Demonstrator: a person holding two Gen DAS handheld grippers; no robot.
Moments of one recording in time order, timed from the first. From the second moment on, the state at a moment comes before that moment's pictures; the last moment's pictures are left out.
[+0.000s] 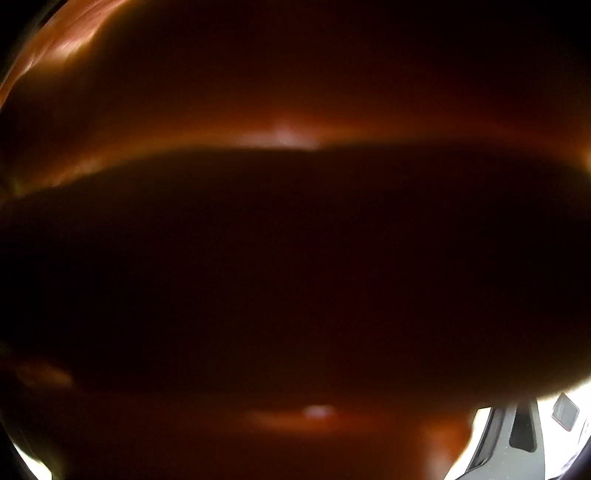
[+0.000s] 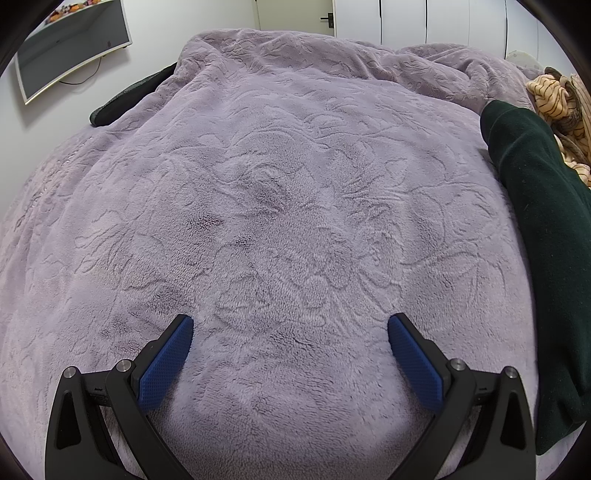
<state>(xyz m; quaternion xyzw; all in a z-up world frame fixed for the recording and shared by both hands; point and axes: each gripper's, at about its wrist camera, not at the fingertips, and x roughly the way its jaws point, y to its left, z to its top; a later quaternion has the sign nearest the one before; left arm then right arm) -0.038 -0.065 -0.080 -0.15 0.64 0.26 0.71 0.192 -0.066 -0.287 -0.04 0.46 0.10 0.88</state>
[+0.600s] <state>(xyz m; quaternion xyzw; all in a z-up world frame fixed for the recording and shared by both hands) -0.018 -0.075 -0.086 -0.17 0.64 0.25 0.71 0.192 -0.066 -0.287 -0.04 0.46 0.10 0.88</state>
